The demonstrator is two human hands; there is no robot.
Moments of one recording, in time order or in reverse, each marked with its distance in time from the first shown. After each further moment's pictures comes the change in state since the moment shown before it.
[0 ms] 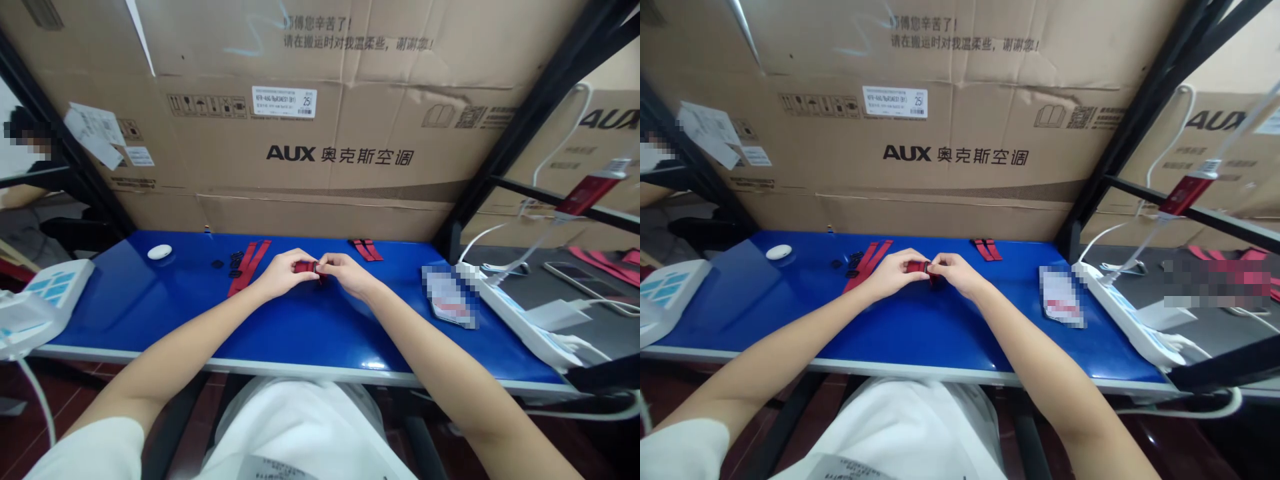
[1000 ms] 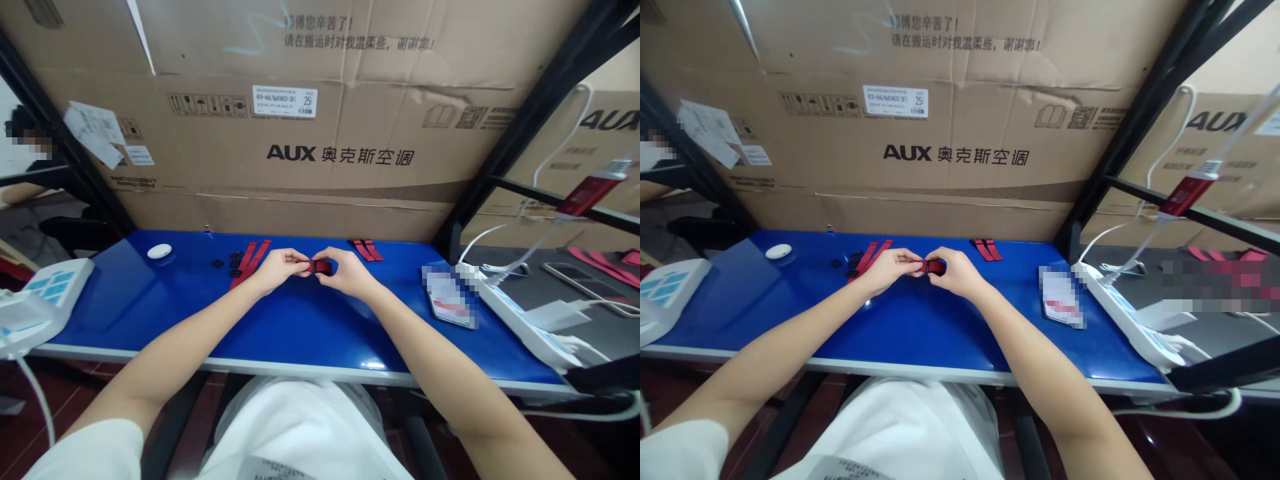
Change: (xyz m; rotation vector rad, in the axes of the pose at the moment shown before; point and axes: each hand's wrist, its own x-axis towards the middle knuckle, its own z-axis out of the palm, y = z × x) left_hand 0.004 -0.007 -0.002 -0.412 0.114 -0.361; right_hand -0.010 -0.016 -0.005 -0.705 0.067 -0.470
